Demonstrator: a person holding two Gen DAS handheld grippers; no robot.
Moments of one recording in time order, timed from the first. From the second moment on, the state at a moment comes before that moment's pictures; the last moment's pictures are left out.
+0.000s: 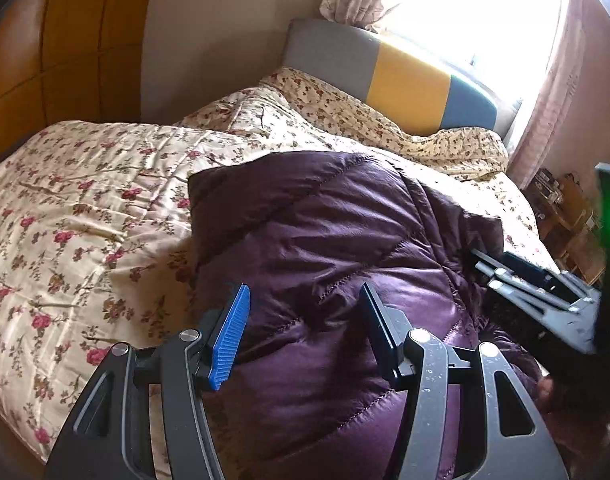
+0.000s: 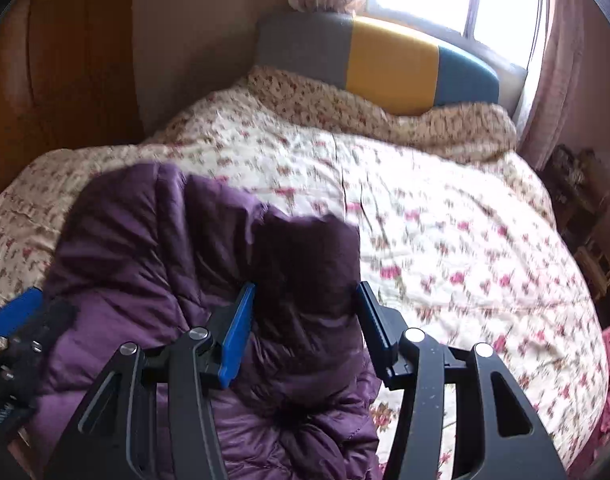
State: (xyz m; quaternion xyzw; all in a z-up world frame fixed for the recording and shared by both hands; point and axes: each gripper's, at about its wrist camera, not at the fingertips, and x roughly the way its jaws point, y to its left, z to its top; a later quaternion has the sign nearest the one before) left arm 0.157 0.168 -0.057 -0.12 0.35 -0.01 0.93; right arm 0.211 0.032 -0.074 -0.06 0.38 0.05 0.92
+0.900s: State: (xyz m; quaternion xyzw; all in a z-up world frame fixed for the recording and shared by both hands) left arm 0.174 0.151 -0.108 -0.09 0.34 -0.01 0.93; right arm 0.218 0.016 -0.155 -0.05 0.37 0.05 0.92
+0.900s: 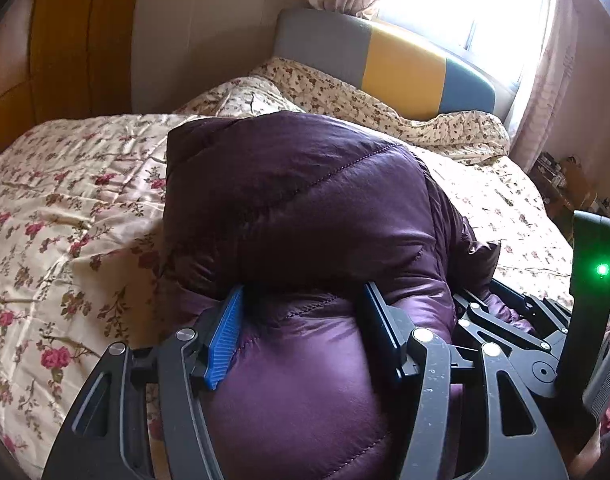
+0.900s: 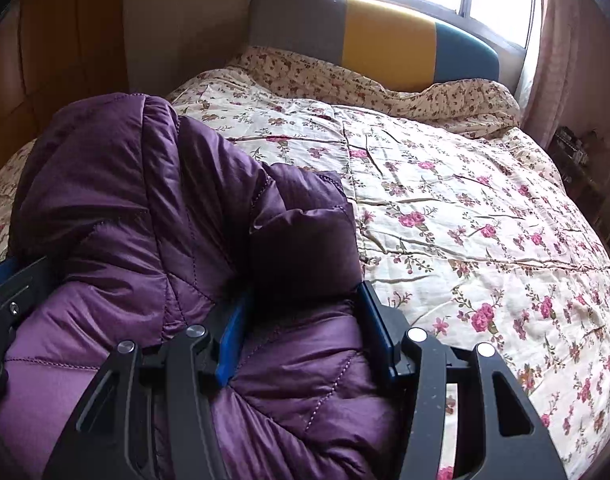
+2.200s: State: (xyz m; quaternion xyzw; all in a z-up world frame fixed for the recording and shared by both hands) left arm 0.036 0.127 -0.055 -0.09 0.29 0.11 0.95; right arm 0.085 -0.025 -0.085 -0.05 0.37 0.08 0.93
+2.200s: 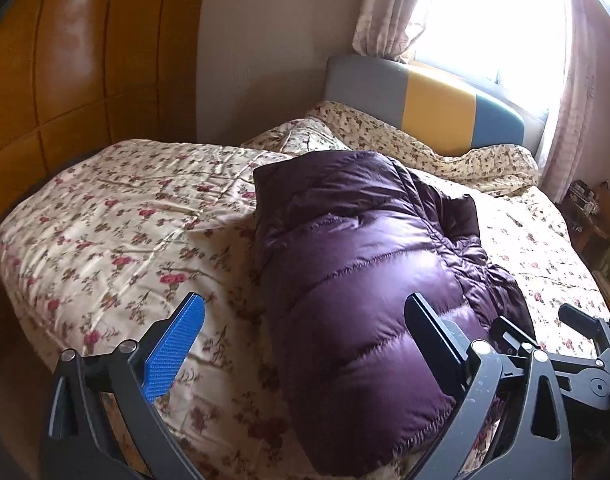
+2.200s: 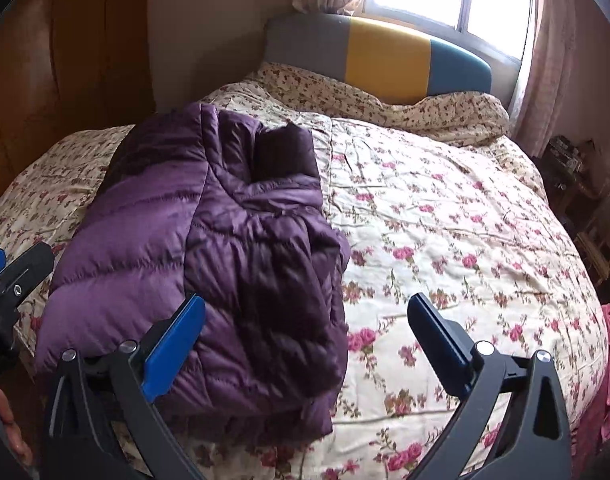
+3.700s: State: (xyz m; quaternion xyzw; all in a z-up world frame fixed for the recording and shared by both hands) left arm 0.000 0.111 -0.057 -0.07 0.30 0.16 0.94; right arm 0.047 -0.018 -0.076 -0.08 0.34 0.09 0.93
